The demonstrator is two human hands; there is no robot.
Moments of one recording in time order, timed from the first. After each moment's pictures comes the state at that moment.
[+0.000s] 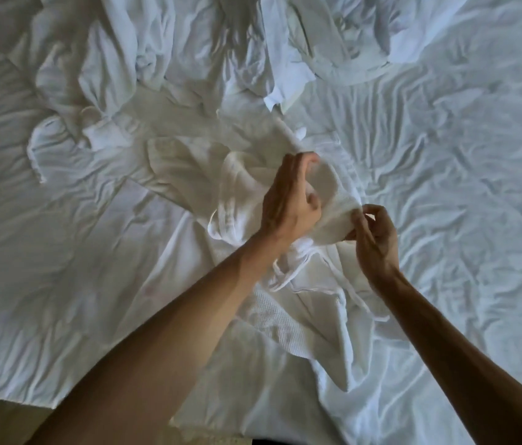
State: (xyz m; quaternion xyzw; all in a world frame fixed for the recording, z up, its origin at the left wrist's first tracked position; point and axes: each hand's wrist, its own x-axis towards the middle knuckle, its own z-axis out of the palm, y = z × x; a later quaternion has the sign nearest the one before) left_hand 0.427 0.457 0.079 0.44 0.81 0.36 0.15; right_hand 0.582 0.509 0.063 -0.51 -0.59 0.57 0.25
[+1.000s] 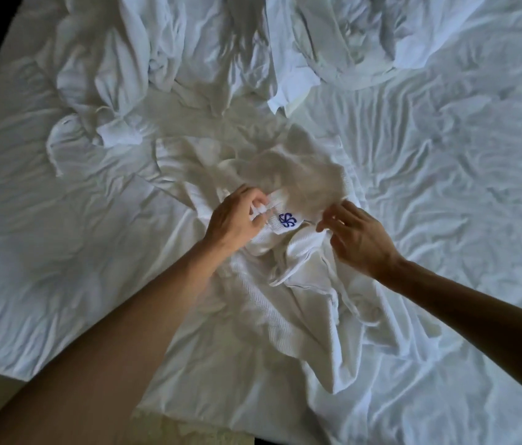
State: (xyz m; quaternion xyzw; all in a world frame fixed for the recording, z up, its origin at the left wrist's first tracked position) left_hand 0.381 0.399 0.062 0.43 0.85 0.21 0.20; right_hand 0.594 0.562 0.032 -0.08 -0.97 0.17 0.14
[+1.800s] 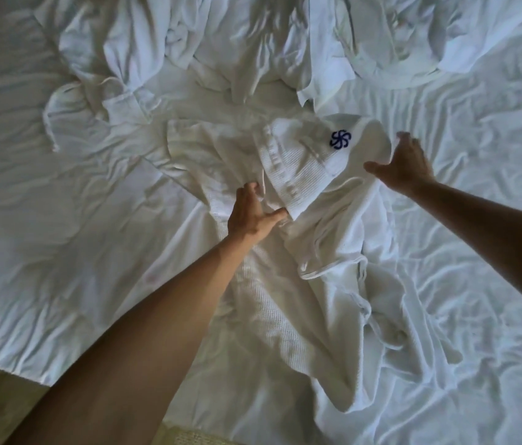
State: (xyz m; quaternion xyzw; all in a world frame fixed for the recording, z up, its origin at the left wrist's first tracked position) left_hand 0.355 0.403 -0.002 0.19 0.89 0.27 0.31; right_hand 0.485 0.671 0.024 -0.49 -0.83 0.25 -0.07
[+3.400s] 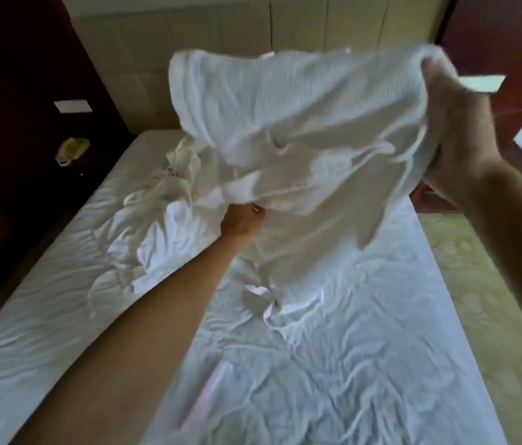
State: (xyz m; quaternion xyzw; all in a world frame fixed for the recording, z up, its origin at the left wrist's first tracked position) left_hand 0.345 0.571 0.405 0.34 0.88 0.30 0.17; right_hand 0.585 0.747 0.575 -0.27 -0.53 0.66 0.45
